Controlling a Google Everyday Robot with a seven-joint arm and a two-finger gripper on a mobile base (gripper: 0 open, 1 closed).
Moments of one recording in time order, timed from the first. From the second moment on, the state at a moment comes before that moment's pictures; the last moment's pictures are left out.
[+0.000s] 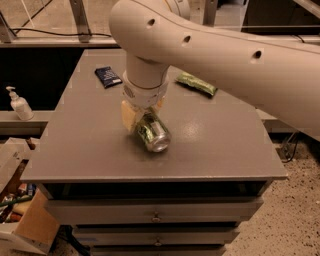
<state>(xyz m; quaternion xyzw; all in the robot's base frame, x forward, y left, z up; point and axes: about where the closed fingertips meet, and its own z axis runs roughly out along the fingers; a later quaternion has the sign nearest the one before) 0.547 0.041 0.840 -0.36 0.93 0.03 0.12</state>
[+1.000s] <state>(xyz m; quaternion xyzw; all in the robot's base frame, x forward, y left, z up) 0.590 0.036 0.898 -0.34 0.88 0.21 0.26</state>
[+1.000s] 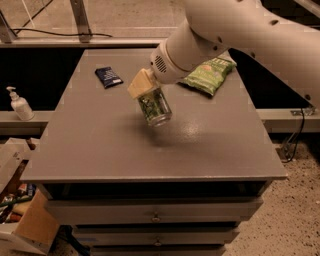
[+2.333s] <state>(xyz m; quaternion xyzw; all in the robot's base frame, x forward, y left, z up) 0.600 0.016 0.925 -0.34 0.78 0.32 0.42</state>
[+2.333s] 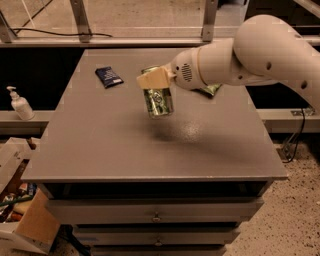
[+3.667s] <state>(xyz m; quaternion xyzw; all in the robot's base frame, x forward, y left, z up) 0.617 0.011 0.948 -0.45 0.61 0.32 0.56</state>
